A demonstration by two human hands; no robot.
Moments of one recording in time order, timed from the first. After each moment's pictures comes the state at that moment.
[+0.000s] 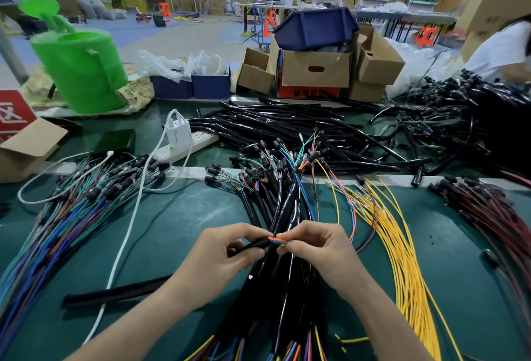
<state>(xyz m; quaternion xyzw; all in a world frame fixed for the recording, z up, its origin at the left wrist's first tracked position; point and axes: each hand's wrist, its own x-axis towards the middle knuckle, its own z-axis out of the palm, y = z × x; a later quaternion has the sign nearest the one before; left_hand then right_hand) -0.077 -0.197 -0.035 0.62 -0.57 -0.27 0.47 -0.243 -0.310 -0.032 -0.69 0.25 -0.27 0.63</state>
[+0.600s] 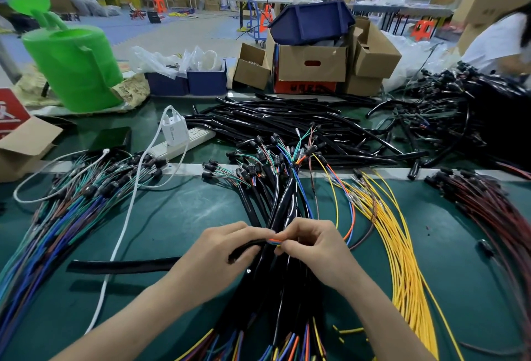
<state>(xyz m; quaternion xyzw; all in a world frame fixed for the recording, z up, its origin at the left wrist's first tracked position) -0.075 -0.197 -0.035 0.61 -0.70 -0.08 0.36 -0.240 -0.308 -0.038 -0.74 0.27 -0.25 0.57</state>
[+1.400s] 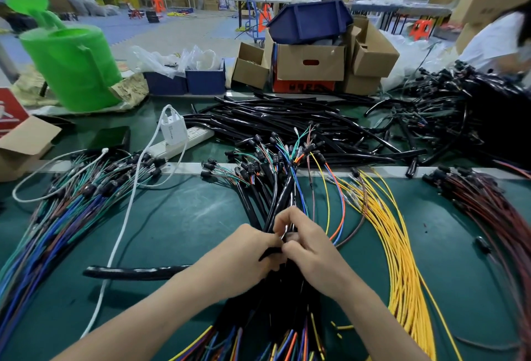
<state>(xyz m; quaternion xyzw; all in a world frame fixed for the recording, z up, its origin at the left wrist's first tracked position) -0.099 -0.222 -0.031 0.66 -0.70 -0.19 0.22 -0.239 -0.303 -0.042 -0.80 0.20 -0.24 0.51</state>
